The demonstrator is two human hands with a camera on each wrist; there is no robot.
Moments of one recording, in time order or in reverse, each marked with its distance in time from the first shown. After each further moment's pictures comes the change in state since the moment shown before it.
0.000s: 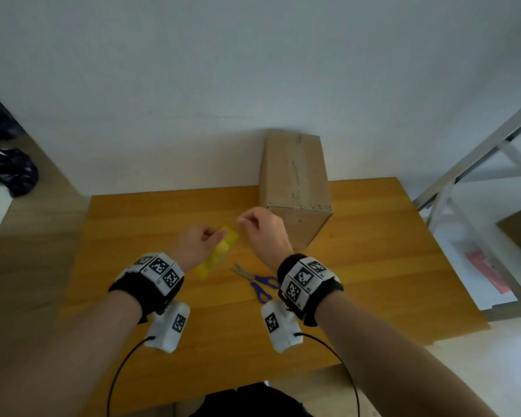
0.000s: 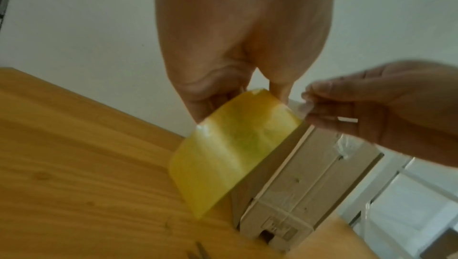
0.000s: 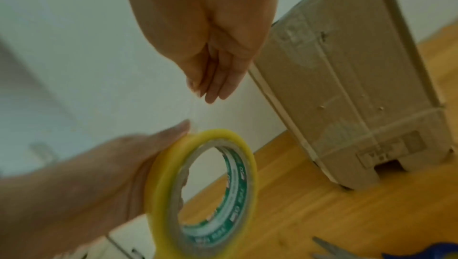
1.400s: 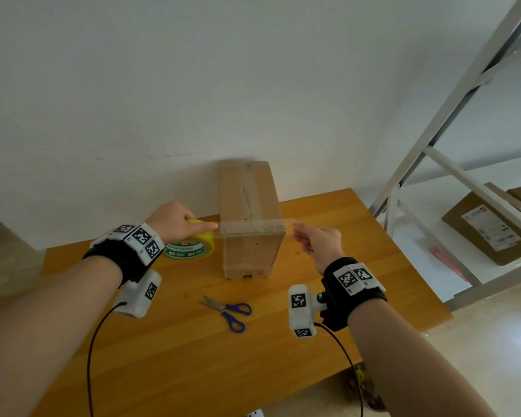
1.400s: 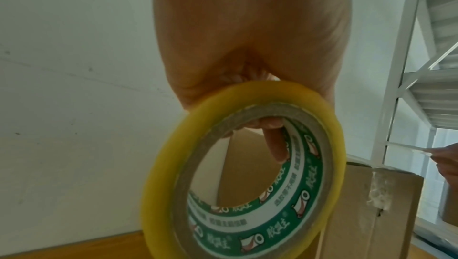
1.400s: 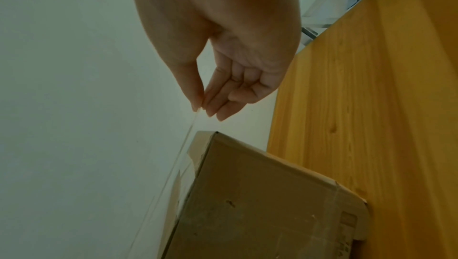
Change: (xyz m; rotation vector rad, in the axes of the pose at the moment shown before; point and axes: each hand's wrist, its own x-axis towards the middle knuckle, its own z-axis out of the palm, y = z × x) left_hand 0.056 0.082 -0.043 0.273 -0.095 0.267; right_hand -0.010 0.083 -0.133 0.760 0.452 0.676
